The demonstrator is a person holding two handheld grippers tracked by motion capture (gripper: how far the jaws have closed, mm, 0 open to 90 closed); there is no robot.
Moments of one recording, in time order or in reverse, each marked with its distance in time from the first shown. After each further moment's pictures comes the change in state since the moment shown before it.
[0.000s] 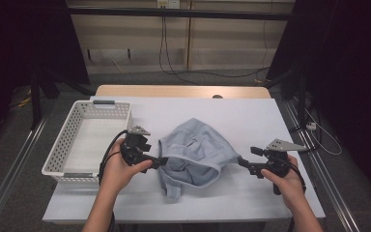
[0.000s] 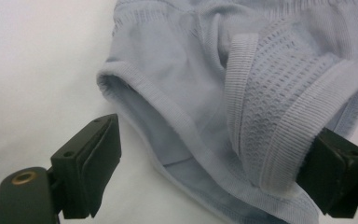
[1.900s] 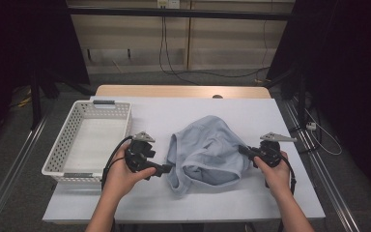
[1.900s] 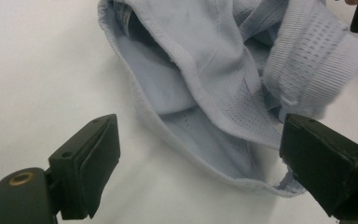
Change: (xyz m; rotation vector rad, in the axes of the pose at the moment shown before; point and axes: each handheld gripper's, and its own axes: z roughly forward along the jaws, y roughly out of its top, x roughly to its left) left arm -0.013 -0.010 0.009 0.034 -0.047 0.019; right arm -0.013 0.004 0.031 0.039 -0.073 0.108
